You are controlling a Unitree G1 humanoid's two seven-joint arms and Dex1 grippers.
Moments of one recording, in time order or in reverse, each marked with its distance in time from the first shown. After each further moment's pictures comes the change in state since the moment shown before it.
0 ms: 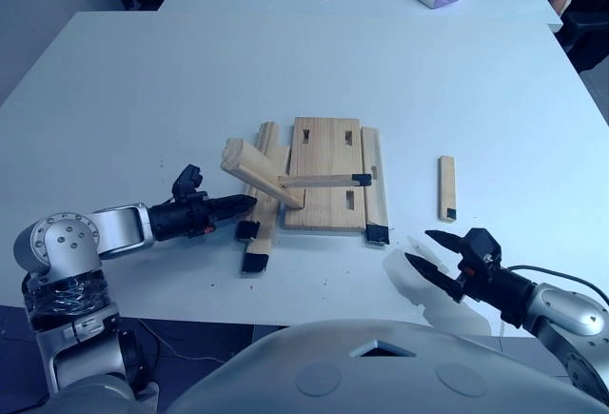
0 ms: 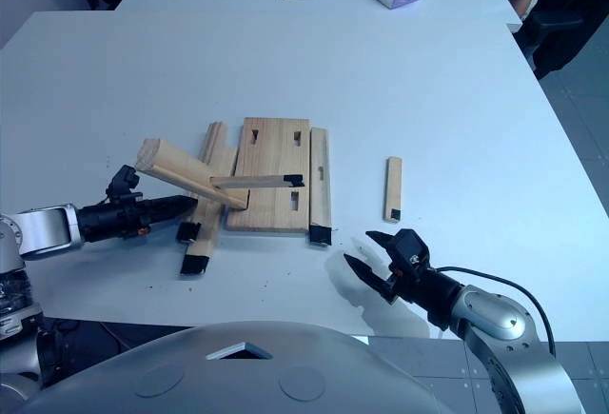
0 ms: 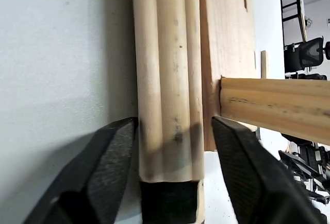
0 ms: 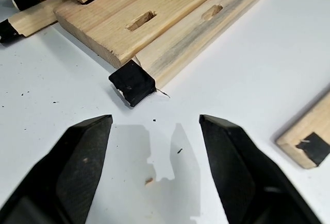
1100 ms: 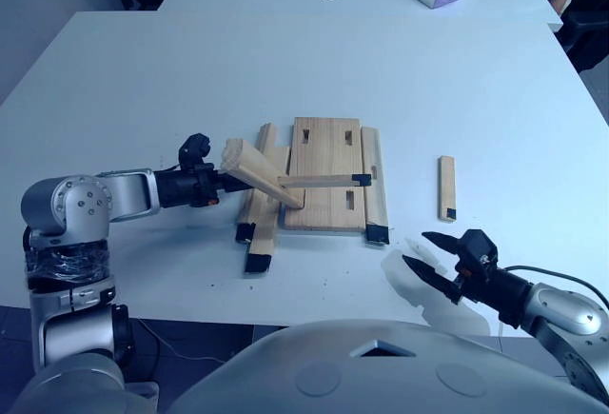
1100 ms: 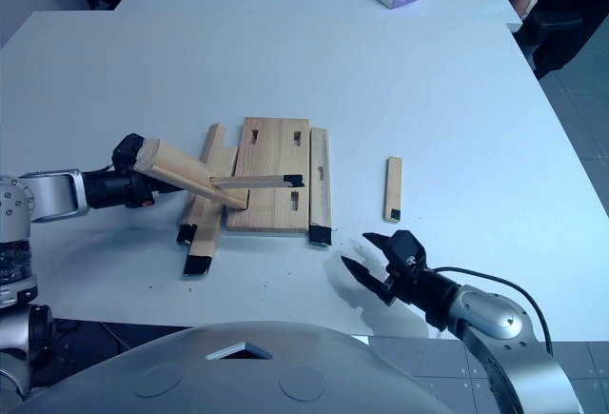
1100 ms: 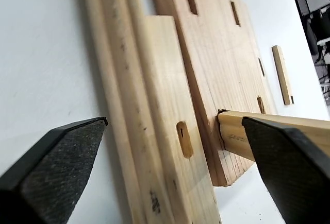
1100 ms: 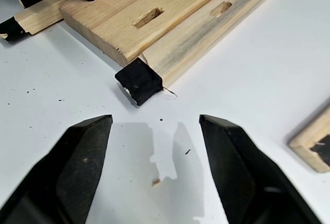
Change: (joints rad) left arm -0.154 0.123 -0.256 -0.028 0.178 -0.185 -0.166; right arm -0.005 -0.002 0.028 0.001 -0.009 0.003 0.003
